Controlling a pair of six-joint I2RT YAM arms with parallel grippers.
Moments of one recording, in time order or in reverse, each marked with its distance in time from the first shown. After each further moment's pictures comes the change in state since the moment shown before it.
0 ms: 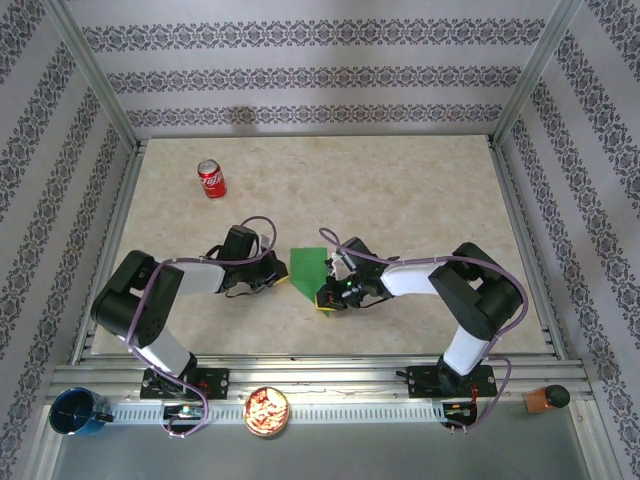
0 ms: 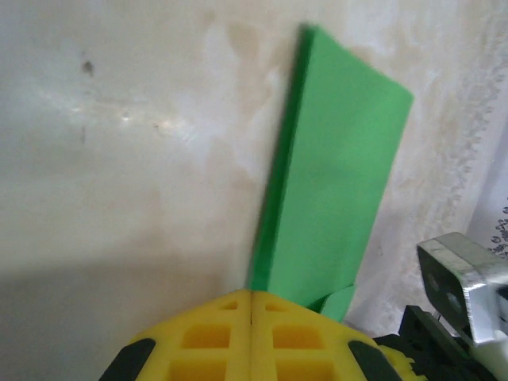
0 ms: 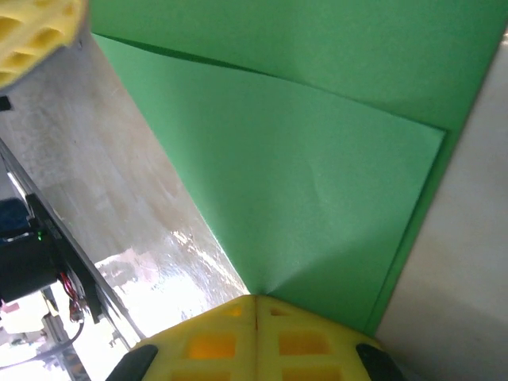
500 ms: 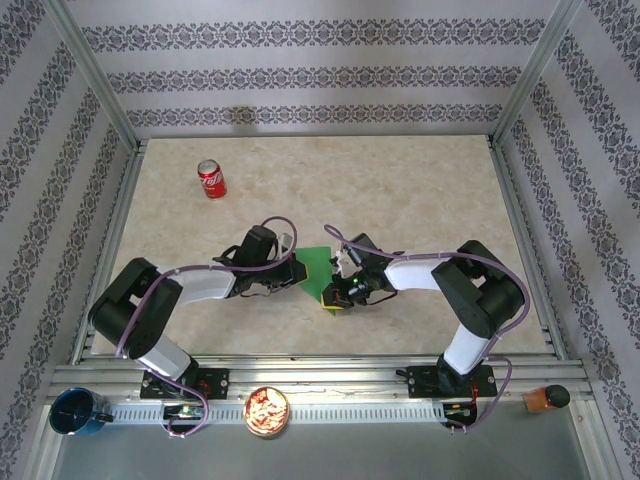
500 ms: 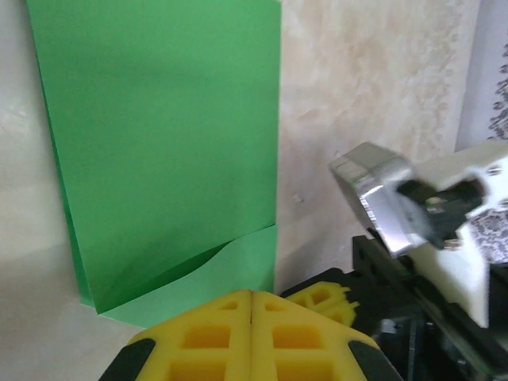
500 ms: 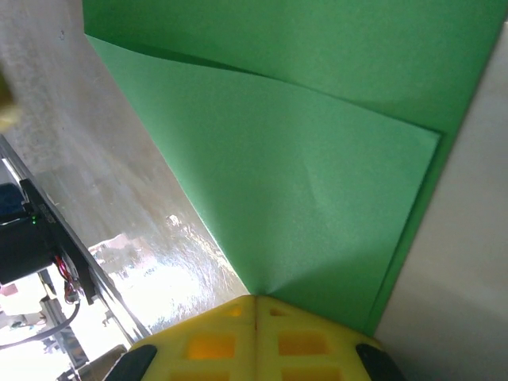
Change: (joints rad) left arm -0.172 -0.010 0.051 0.018 -0.034 0.013; right arm -0.055 0.001 0.018 -0.092 -0.049 -0.090
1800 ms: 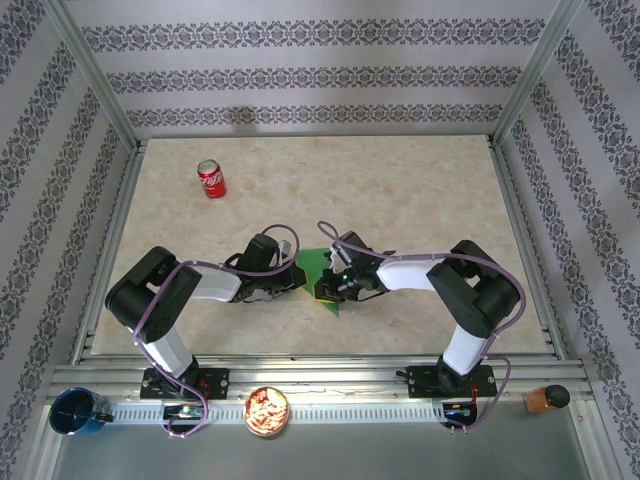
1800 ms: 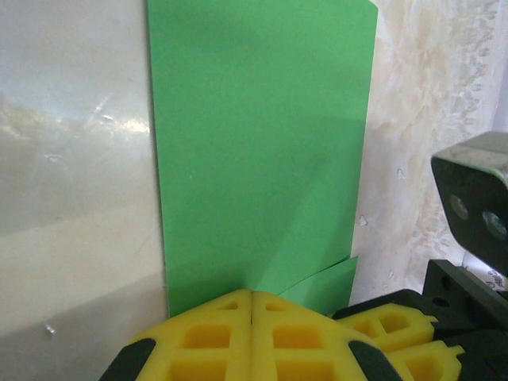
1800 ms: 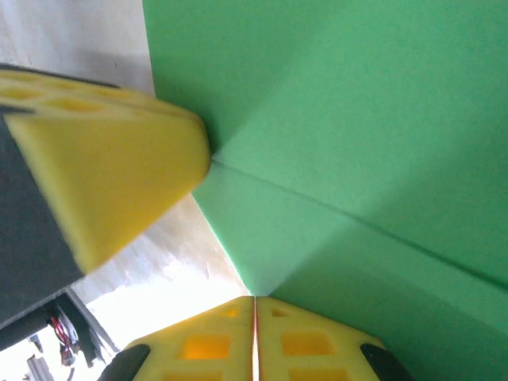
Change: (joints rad) left arm 0.000 0.106 -0.059 0.165 -0.034 -0.036; right arm 0.068 0.008 0.051 0.045 0.143 0.137
